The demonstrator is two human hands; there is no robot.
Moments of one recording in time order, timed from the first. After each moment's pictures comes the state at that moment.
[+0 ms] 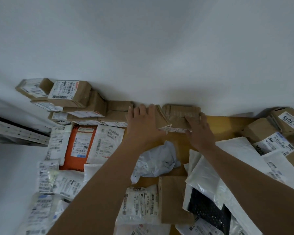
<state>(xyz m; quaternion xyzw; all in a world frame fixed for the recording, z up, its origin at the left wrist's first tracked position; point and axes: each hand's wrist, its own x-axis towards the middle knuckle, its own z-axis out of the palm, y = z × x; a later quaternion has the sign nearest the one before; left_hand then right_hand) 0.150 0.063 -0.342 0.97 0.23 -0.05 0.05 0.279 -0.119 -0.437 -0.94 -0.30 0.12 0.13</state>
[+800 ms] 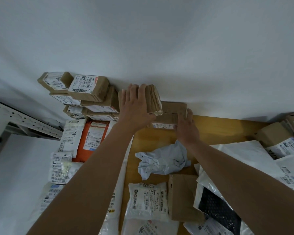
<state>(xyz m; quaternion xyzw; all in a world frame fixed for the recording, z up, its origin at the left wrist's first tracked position) 0.114 0.133 -0.315 0.95 0.26 0.09 0.11 0.228 -0.030 -0.434 -0.92 -0.31 0.14 0.17</state>
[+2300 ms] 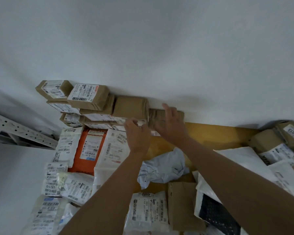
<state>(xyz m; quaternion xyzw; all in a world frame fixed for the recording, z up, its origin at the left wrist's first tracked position) 0.093 0.098 -0.368 0.68 0.51 0.28 0.45 0.207 0.024 -0.379 -0.86 -0.42 0.12 0.27</state>
